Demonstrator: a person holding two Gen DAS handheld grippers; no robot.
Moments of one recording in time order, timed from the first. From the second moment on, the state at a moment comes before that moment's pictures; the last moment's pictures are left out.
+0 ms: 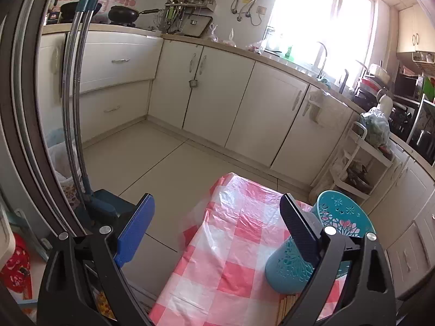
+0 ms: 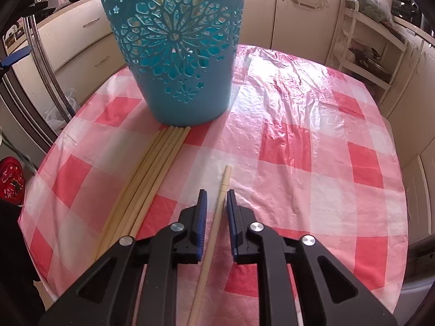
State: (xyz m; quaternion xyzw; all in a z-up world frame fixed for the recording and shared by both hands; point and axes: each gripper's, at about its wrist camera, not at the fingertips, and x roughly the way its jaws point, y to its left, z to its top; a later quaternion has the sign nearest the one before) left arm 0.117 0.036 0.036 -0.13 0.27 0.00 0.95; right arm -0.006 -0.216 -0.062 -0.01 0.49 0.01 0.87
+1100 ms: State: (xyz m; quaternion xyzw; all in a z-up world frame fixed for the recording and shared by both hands) left arm 0.129 0.020 0.015 -0.12 0.31 0.00 0.94; right arm 0.053 -0.249 0.166 0.22 0.22 0.07 0.95
